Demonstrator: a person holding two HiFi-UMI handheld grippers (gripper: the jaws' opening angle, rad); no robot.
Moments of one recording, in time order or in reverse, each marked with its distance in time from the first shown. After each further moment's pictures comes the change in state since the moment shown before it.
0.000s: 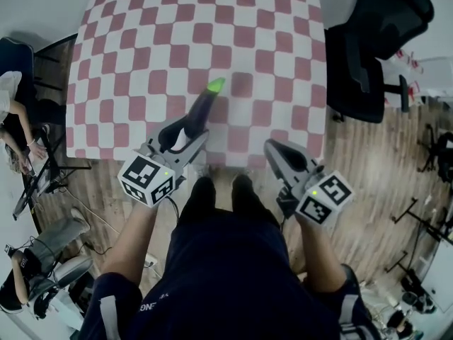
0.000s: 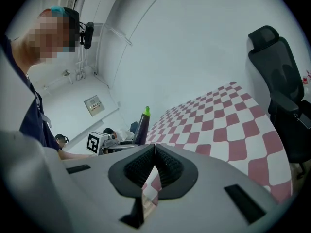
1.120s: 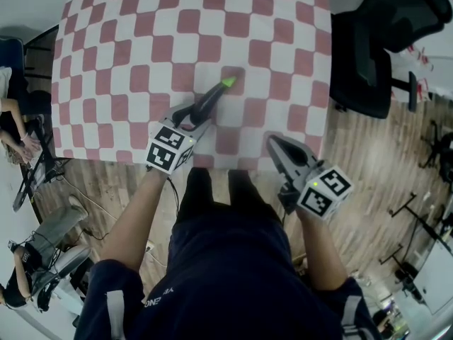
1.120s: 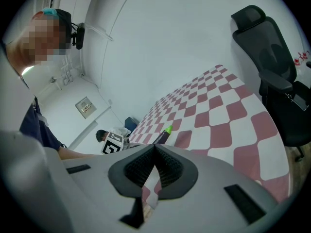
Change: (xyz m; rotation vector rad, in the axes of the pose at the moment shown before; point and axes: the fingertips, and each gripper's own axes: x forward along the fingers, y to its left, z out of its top) left arm 0.111 0.049 -0.124 0.029 0.446 0.064; right arm 0.006 -0.089 -0.032 0.138 0.105 -0.037
